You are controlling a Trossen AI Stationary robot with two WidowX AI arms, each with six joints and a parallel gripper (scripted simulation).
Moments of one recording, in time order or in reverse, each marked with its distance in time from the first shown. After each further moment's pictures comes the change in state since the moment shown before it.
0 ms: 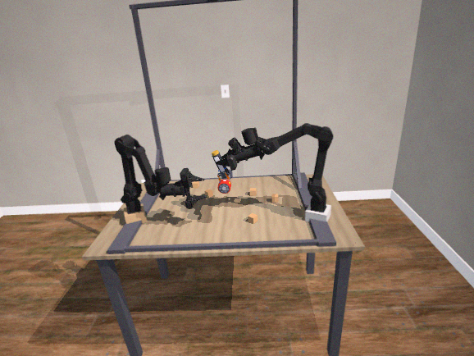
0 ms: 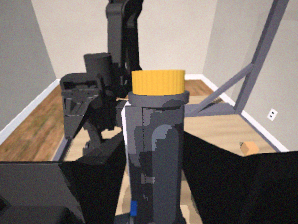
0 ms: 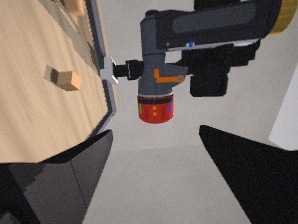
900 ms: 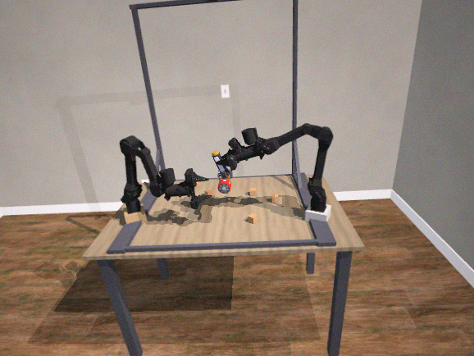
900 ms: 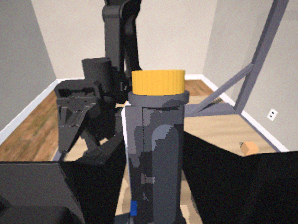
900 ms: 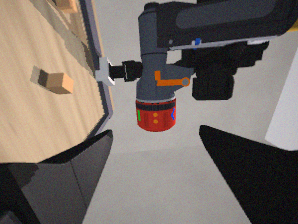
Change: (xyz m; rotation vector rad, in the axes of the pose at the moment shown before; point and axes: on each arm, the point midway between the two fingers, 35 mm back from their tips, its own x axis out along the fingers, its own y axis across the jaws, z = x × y) left arm 0.000 0.000 0.000 0.000 0.000 0.000; right arm 0.022 0.002 0.002 0.002 -0.005 -0.026
